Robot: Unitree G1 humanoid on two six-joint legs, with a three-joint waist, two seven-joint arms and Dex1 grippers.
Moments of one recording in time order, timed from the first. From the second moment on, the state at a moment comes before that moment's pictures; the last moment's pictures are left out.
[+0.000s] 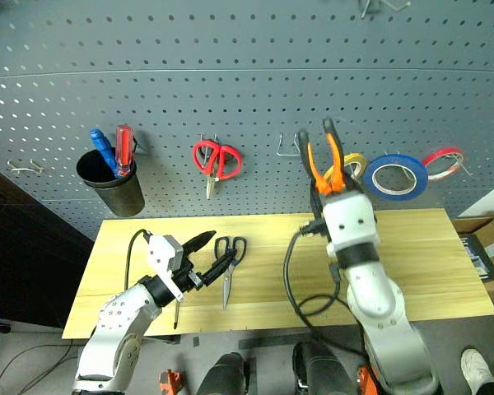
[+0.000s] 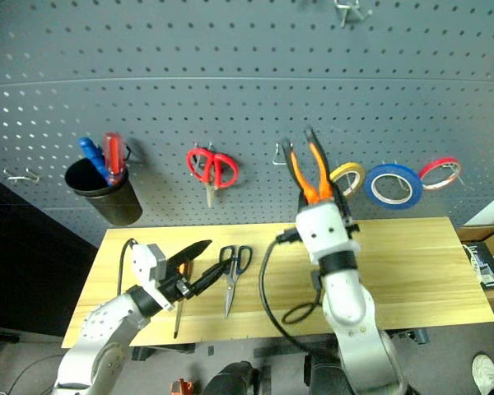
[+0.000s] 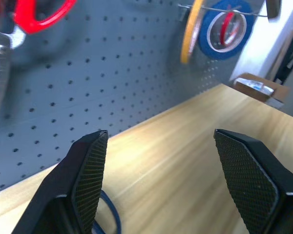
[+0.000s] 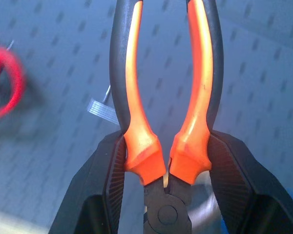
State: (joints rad) left arm 0.03 0.40 0.07 -0.24 -0.47 0.11 -0.73; right arm -0.31 -0.11 0.34 -0.61 -0.36 0.49 -0.09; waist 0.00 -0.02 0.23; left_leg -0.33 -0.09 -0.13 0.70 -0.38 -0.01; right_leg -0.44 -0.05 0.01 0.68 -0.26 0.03
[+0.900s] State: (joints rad) left arm 0.00 0.37 0.07 -0.32 -0.47 0.17 -0.64; right arm -0.76 0.01 0.23 0.23 -0.26 -0.07 -0.10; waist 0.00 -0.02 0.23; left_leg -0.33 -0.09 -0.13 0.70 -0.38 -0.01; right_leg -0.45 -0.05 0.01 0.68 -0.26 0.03
